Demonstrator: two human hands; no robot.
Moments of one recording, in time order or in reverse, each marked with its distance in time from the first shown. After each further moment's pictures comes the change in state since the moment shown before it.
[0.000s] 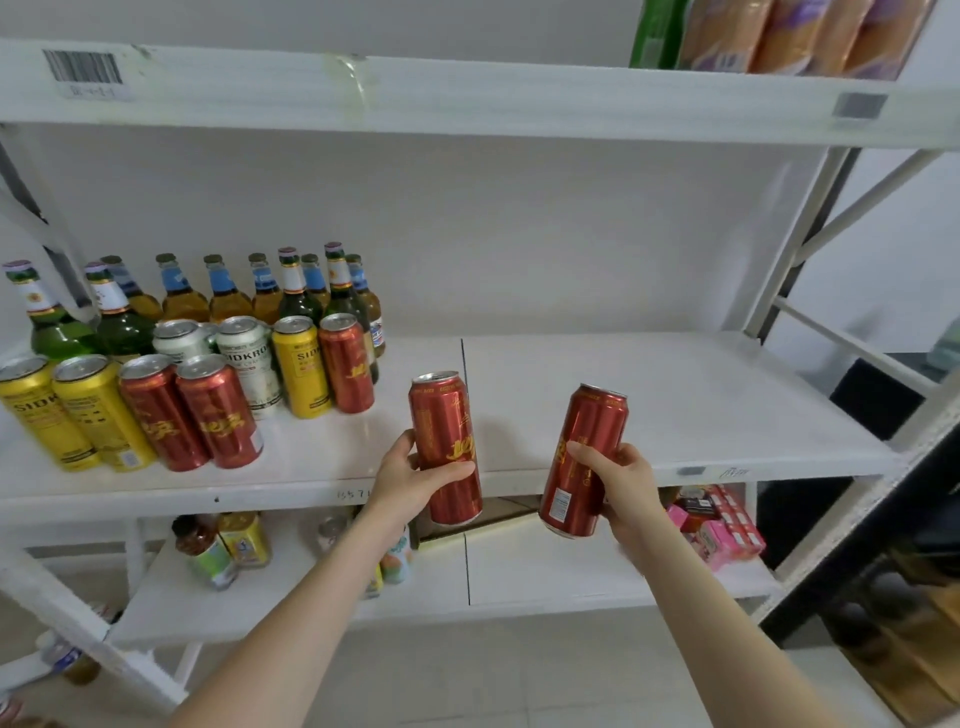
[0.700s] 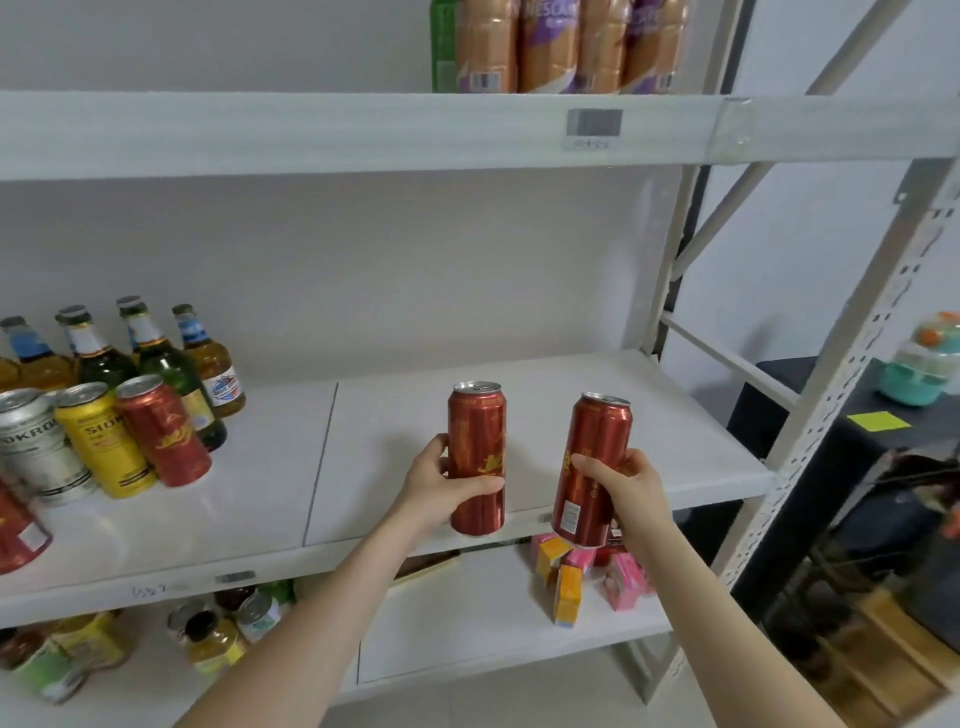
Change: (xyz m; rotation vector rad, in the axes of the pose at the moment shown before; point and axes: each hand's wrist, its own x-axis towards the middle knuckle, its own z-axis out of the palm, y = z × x) left_hand 0.064 0.035 0.247 0.136 -0.191 0.047; right_hand 0.095 -0.054 -0.206 -0.071 0.143 -0.110
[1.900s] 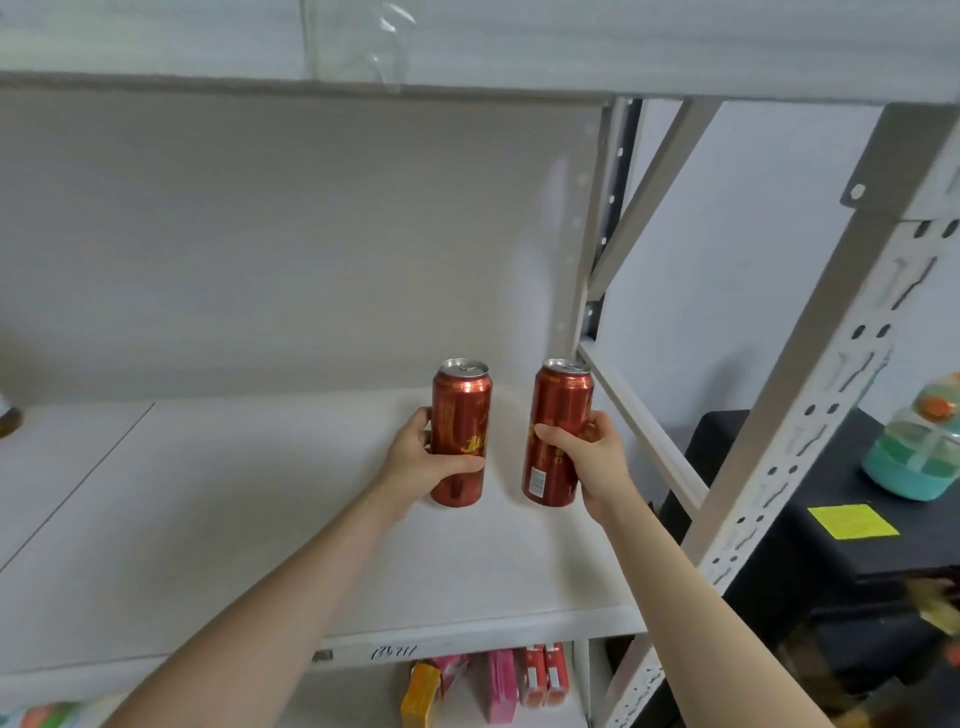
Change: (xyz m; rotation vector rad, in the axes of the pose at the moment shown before) left_hand 0.214 0.045 0.234 0.041 0.114 0.015; right_hand 0.286 -0.029 -0.156 0.042 -0.143 -0.062
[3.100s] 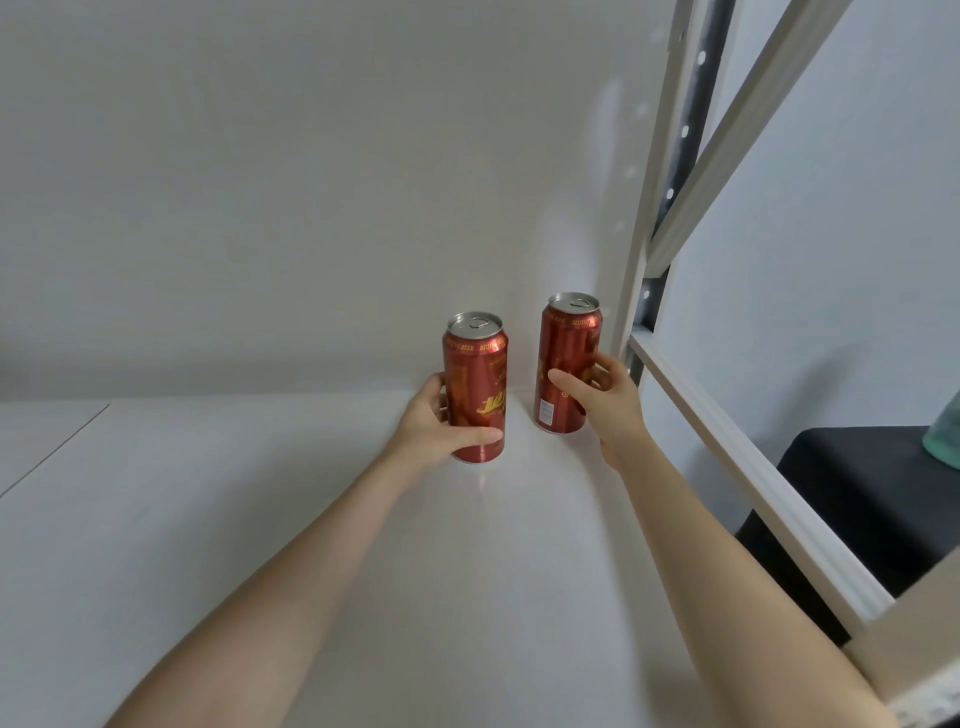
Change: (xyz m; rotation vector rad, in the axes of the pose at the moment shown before) left_hand 0.136 -0.046 0.010 -0.066 0.013 0.125; right_hand 0.171 0.044 0.025 -0.033 -0.060 -0.113
